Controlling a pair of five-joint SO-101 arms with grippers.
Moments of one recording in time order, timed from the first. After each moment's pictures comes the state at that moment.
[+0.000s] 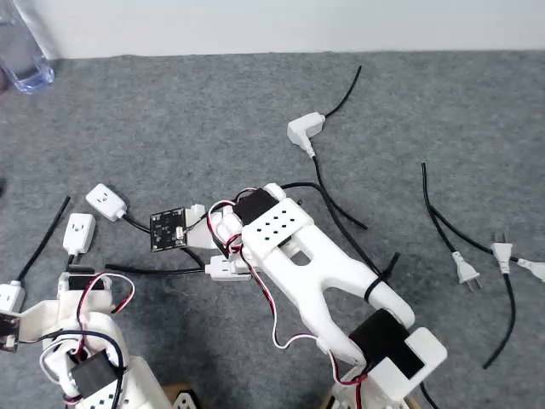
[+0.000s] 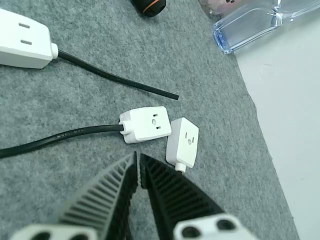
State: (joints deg) left arm -36.7 -104.0 96.9 53.8 61.2; right arm -42.2 3.1 13.5 68.7 55.6
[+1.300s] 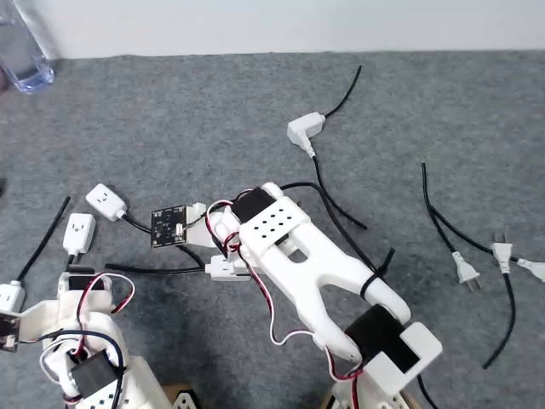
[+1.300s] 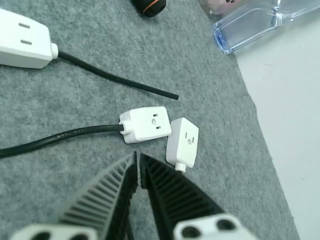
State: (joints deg) left arm -36.7 -104.0 96.9 53.8 61.2; right arm -42.0 6.0 12.9 69.4 52.6
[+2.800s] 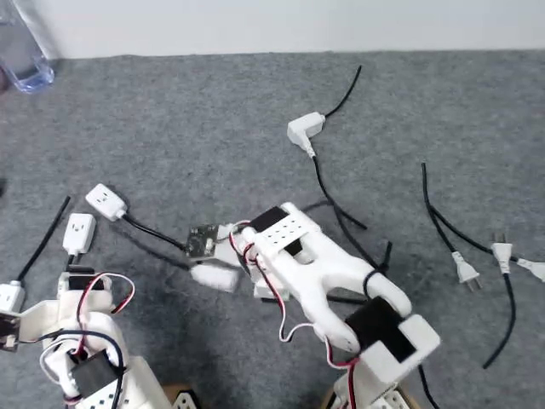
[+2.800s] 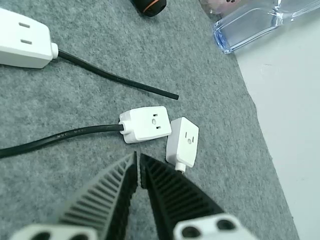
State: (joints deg) left arm -36.7 -104.0 96.9 53.8 61.2; right arm -38.4 7.0 27.2 66.0 47.1
